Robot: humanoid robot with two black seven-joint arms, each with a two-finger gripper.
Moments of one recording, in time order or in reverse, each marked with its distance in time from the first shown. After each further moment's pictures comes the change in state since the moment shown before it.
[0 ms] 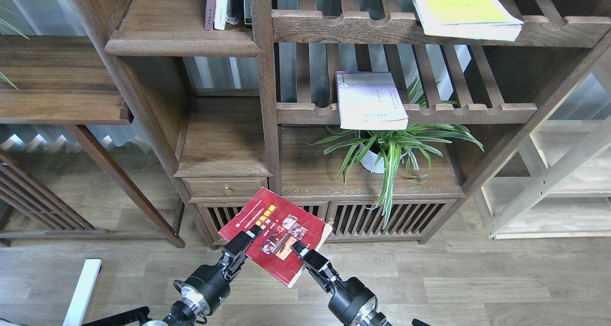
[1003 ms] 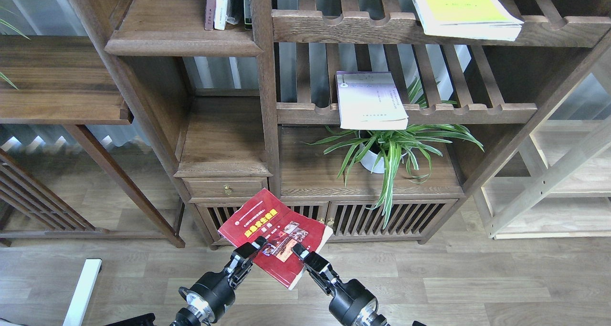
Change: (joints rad) left arm 0.013 -0.017 0.032 0.016 -0.007 0.000 -0.008; right arm -0.009 0.000 0.003 0.000 -0.002 0.000 0.001
